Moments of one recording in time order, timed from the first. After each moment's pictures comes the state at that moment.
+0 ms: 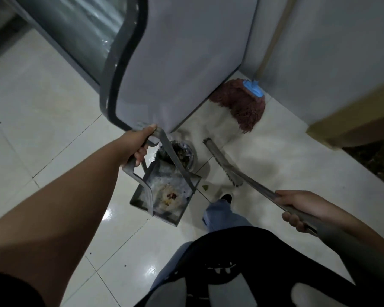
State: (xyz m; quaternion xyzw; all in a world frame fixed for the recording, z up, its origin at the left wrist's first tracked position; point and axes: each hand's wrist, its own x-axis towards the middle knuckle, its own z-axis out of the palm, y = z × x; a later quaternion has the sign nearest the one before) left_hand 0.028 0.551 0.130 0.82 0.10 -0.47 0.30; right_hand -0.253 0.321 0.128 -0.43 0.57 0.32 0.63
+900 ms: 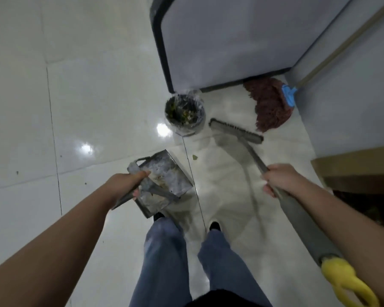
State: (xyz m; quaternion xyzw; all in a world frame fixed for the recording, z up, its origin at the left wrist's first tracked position) left_hand -0.289 0.667 0.036 0.79 0.32 -0.36 0.37; right_hand -0.288 0.311 0.049 -0.74 0.38 0.35 0.42
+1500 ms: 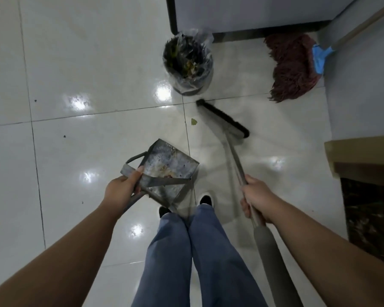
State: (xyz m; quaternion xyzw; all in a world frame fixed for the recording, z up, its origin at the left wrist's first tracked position) left_hand -0.402 0.637 -0.106 0.73 0.43 -0.26 0.46; right_hand -0.378 0.346 -0.077 -0.67 0.40 0.45 0.43
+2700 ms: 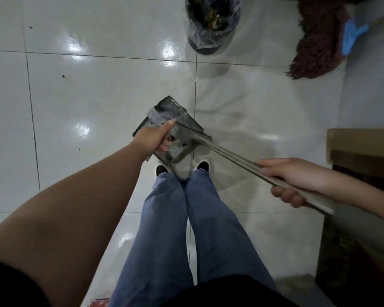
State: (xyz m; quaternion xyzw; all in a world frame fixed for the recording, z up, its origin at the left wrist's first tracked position) left_hand -0.404 0.616 -0.117 0.69 0.39 -0.37 0.49; right_hand -0.369 0.349 0.023 -0.59 0.38 0.62 0.34
